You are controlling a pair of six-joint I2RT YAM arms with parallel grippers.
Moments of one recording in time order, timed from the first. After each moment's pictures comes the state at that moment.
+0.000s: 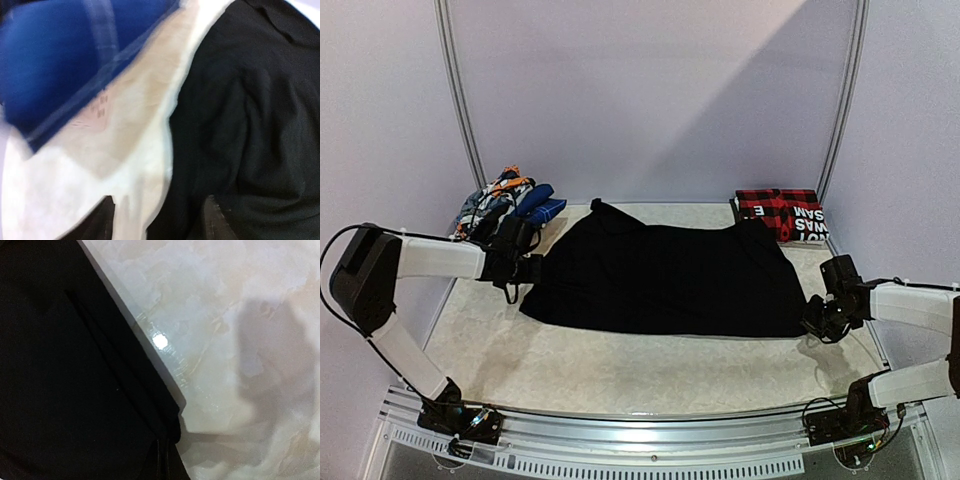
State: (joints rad) left arm -0.39 1.61 0.84 -0.11 -0.39 -0.32; right arm 0.17 1.21 0.48 -0.40 0.05 0.86
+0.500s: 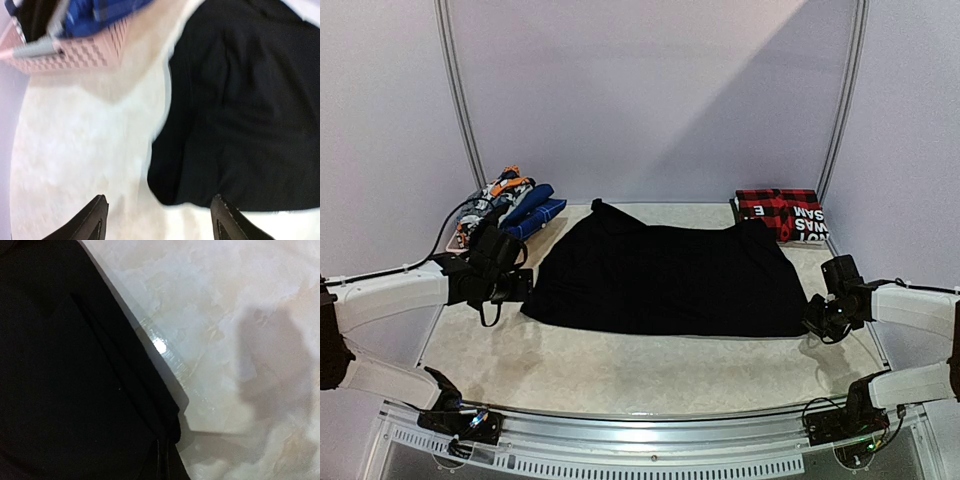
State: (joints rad) left arm -0.54 1.23 0.71 -0.43 -0.45 -0.48; right arm 0.17 1.18 0.47 -0.40 0.08 0.85
